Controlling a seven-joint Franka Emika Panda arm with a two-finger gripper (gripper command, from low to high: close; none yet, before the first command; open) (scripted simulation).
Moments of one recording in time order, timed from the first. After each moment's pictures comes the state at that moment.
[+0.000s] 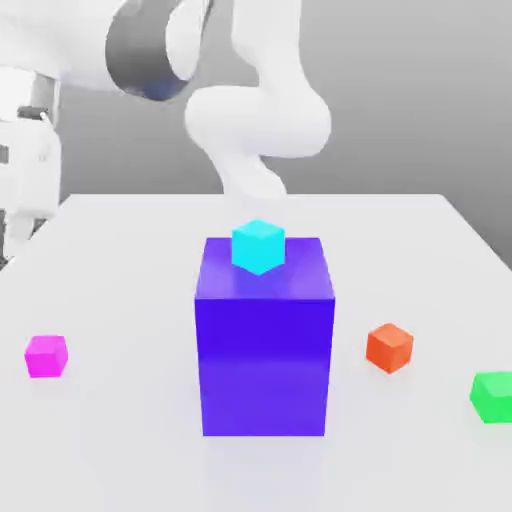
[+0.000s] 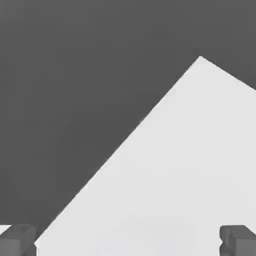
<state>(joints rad) -0.45 -0.18 -0.21 -2.58 -0.07 2.65 1.23</state>
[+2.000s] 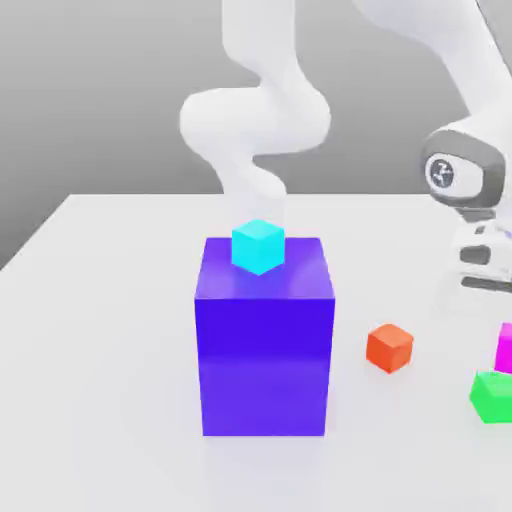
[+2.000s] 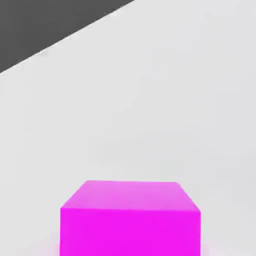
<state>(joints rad) 0.28 0.14 0.56 -2.42 -0.06 2.62 2.12</state>
